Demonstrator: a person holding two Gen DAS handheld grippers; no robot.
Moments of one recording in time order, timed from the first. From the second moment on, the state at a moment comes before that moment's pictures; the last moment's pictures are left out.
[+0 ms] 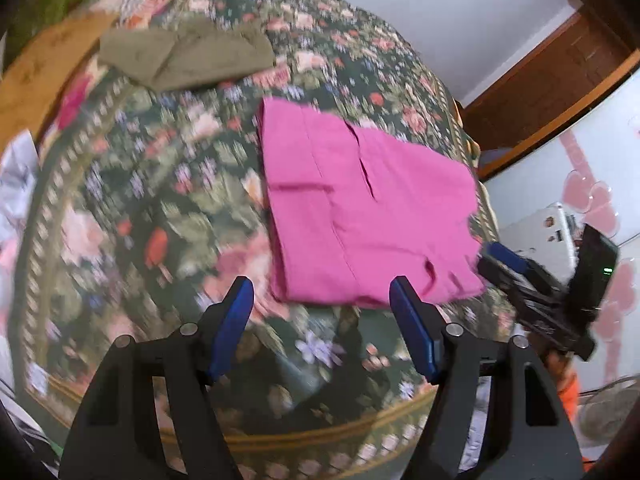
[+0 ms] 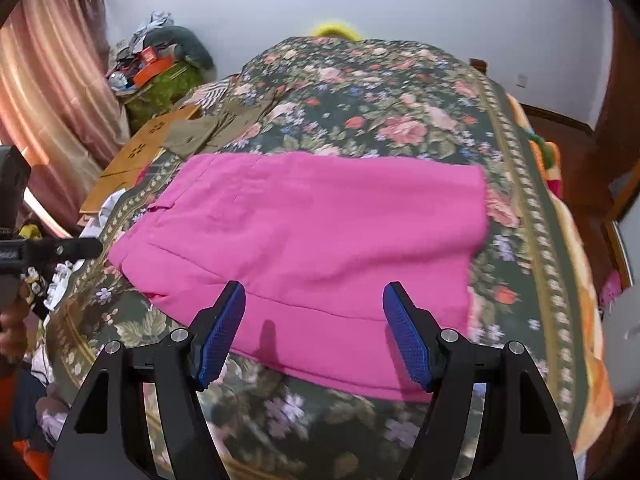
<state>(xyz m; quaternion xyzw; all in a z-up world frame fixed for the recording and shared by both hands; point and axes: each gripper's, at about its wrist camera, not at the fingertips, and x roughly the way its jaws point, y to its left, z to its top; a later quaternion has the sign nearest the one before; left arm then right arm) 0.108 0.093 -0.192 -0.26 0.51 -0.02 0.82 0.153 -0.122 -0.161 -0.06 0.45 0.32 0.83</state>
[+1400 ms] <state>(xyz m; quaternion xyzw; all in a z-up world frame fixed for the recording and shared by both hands) 0.106 0.126 -0.167 -0.09 0.42 0.18 0.88 0.139 -0.128 -0.199 -0.05 0.47 0.32 0.82</state>
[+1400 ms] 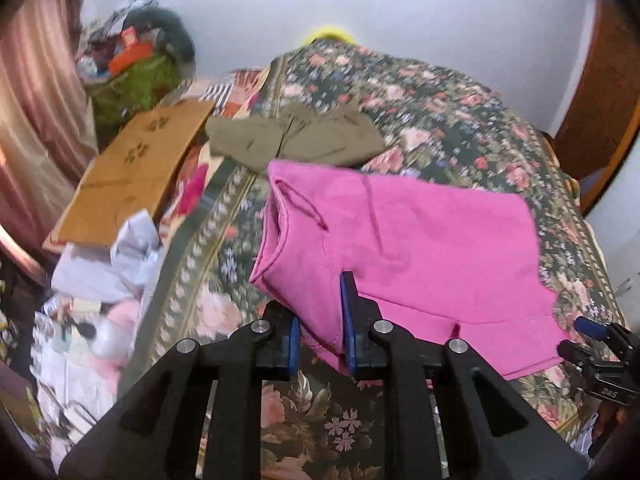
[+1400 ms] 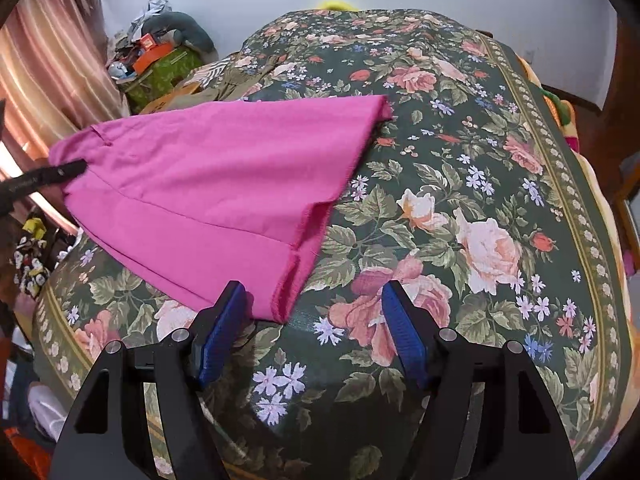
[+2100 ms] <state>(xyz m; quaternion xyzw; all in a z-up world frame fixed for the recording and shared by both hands) 0.195 -0.023 -0.160 -0.01 0.46 -0.06 0.88 0.141 -0.157 -0.185 -0.02 0.47 0.28 0.84</state>
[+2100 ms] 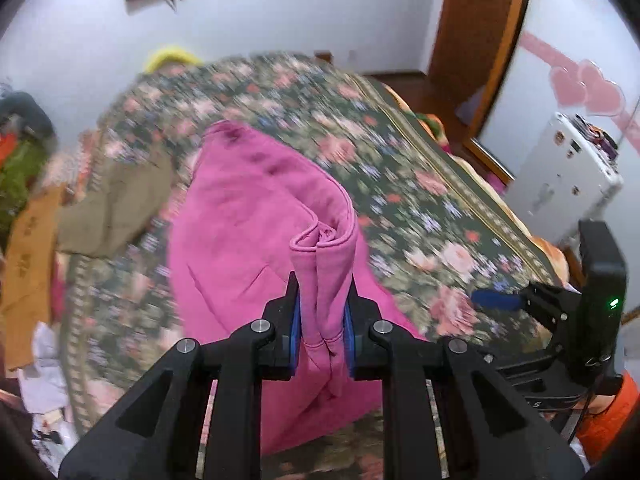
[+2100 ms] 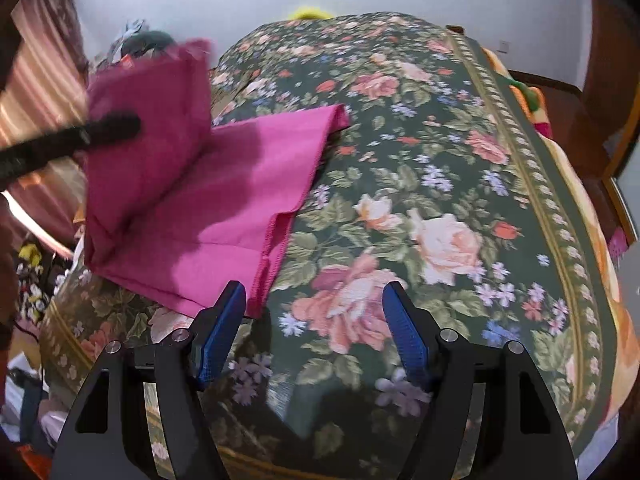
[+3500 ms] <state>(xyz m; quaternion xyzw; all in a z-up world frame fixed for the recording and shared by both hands) 0.335 0.086 -0.256 0.13 0.54 0.06 0.83 0.177 -0.101 -0.200 -0.05 0.48 0.33 0.81</state>
